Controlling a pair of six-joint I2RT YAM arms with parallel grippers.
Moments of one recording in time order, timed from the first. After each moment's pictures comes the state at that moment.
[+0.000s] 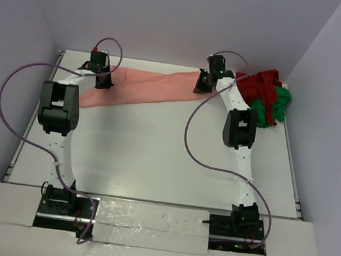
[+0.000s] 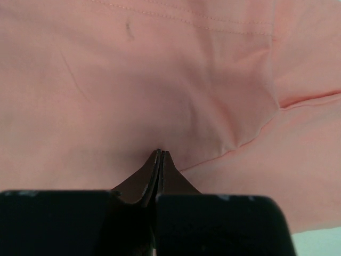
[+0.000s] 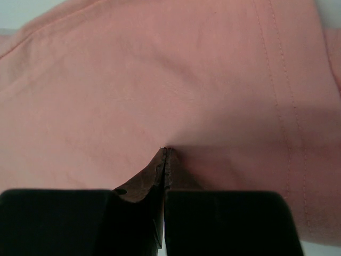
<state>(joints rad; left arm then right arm) -0.05 2.16 1.58 -0.24 -0.06 -0.25 0.22 2.67 2.48 -0.71 -0.20 0.37</state>
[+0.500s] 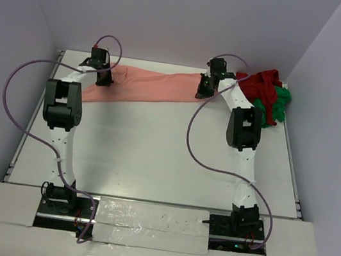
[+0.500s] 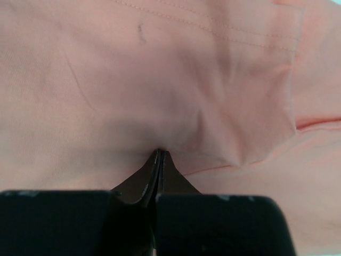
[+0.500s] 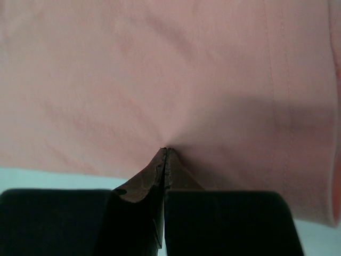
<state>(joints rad) -0.03 2.29 1.75 -0.31 -0.04 -0.26 0.22 2.56 2.29 -0.68 -0.20 0.32</state>
